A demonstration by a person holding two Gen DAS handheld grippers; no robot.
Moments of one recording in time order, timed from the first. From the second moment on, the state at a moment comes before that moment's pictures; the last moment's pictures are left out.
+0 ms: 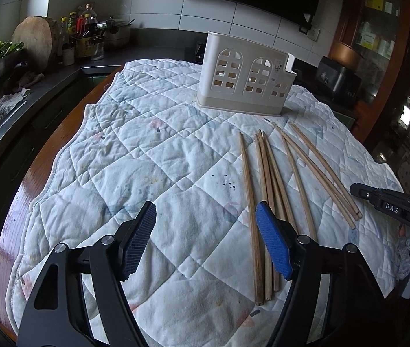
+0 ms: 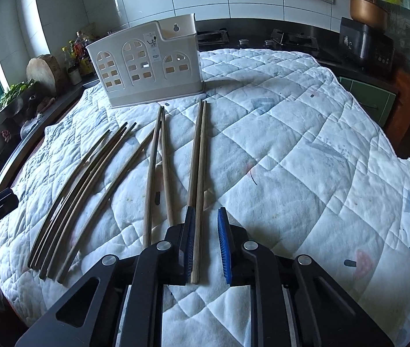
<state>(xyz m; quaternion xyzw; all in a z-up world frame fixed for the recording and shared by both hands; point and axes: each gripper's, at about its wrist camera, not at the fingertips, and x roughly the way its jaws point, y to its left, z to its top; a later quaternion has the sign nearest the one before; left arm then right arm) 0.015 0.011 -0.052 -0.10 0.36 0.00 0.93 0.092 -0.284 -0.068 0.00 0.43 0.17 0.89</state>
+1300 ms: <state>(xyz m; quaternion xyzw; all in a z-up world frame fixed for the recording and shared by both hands) 0.023 -0.026 -0.082 -0.08 0.42 -0.07 0.90 0.081 -0.285 -0.066 -0.02 0.41 0.16 0.90</state>
